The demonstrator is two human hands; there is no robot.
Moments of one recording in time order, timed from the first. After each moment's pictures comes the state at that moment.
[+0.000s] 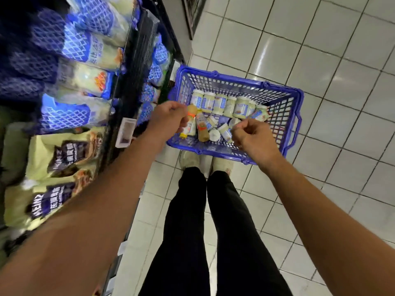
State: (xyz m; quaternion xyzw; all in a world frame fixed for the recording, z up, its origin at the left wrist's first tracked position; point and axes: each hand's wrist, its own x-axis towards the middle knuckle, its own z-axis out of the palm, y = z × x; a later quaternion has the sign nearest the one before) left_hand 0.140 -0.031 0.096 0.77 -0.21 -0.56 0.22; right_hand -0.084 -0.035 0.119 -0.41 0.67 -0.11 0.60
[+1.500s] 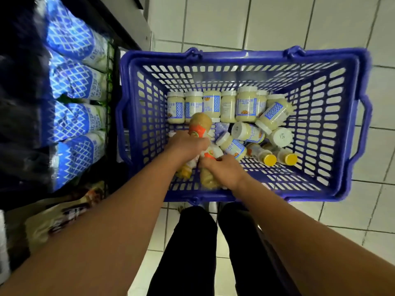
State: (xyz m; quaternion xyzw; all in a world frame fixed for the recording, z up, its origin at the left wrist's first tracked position) left_hand 0.093 -0.056 -0.182 0.75 -0.30 -0.58 -0.10; right_hand -0.036 0.001 -0.176 -0.22 0.69 -0.01 0.68
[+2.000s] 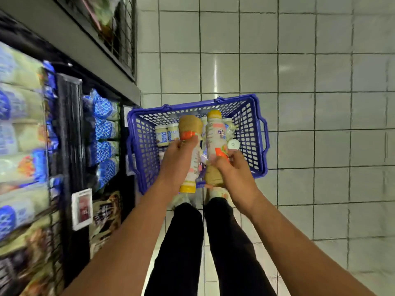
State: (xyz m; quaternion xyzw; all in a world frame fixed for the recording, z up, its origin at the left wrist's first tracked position) left_hand 0.036 -0.054 0.076 0.70 -0.21 -0.66 0.18; right_hand -0.093 -0.003 0.095 -0.14 0.69 -0.31 0.64
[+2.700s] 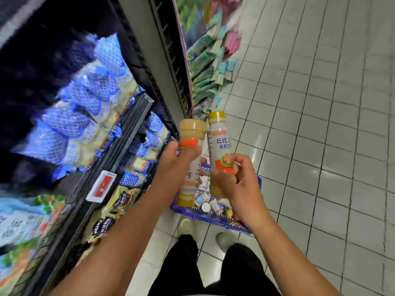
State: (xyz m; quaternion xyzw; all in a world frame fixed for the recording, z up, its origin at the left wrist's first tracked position) left_hand 0.049 -0.037 0.465 0.65 -0.24 -0.56 0.46; right_hand -0.109 -0.034 0.446 -0.42 0.48 -0.38 0.67
